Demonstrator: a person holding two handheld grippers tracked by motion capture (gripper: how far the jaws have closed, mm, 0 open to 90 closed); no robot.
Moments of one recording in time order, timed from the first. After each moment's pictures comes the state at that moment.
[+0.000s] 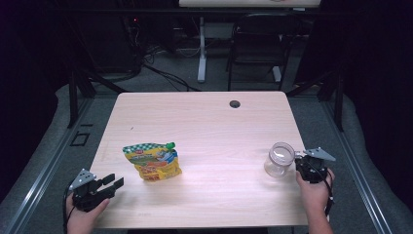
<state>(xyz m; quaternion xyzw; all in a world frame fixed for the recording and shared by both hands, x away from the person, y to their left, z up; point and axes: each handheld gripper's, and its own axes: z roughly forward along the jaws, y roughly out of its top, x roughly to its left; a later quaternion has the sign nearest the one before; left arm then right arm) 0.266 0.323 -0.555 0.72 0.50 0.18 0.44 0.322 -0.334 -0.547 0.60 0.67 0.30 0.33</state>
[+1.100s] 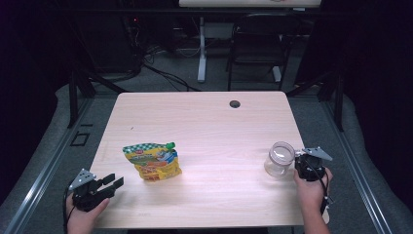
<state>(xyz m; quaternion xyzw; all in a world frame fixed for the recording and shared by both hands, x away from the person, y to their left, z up) 0.266 0.323 -0.555 0.72 0.51 0.18 0.44 0.327 -0.325 -0.548 0.63 0.63 0.29 0.34</state>
